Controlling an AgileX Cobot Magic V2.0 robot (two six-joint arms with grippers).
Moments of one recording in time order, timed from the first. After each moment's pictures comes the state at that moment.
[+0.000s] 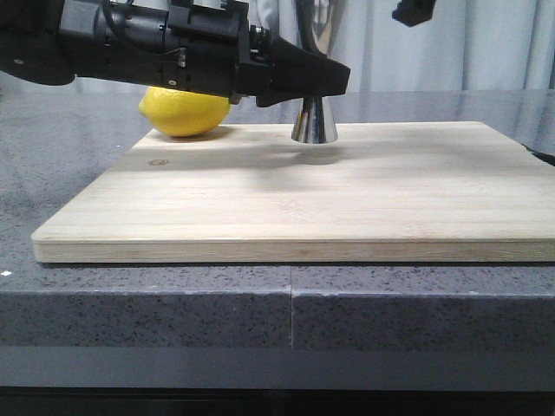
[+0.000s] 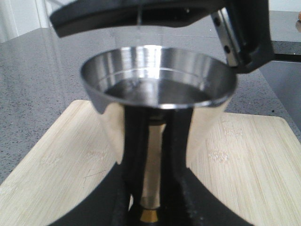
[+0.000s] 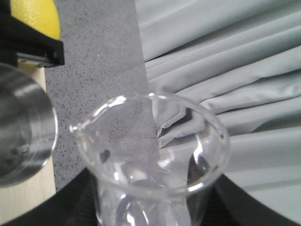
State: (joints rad) left arm -0.41 2.02 -1.35 -1.71 1.12 2.18; right arm 0.31 1.47 -1.13 -1.44 -0.22 0.25
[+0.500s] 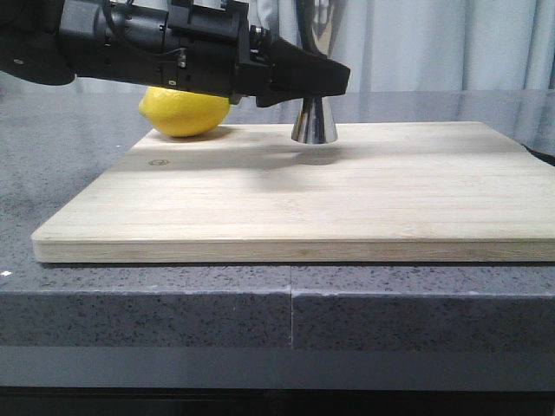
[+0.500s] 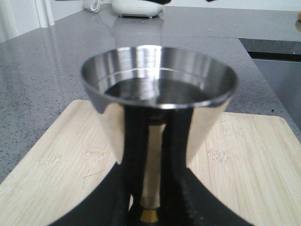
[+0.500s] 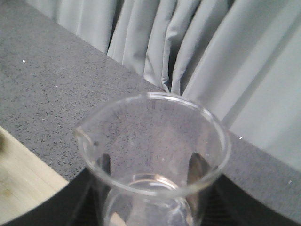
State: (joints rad) left arm -0.41 2.02 -1.35 -1.71 1.12 2.18; right arm 0.12 1.47 -1.05 -1.06 -0.32 0.70
